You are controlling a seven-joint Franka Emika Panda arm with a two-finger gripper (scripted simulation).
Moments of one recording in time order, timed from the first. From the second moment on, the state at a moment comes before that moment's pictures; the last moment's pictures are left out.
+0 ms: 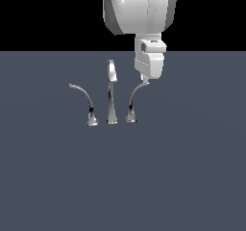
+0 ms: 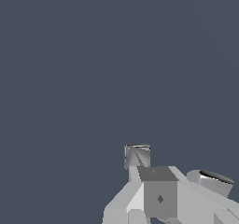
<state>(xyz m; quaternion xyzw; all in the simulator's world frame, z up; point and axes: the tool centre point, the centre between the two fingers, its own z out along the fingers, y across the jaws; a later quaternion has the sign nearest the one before) 0.085 -0.085 0.170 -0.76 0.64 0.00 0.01</state>
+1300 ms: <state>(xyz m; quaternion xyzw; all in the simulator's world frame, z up) 0.022 -0.078 0.169 -0.76 0.66 0.00 0.00</state>
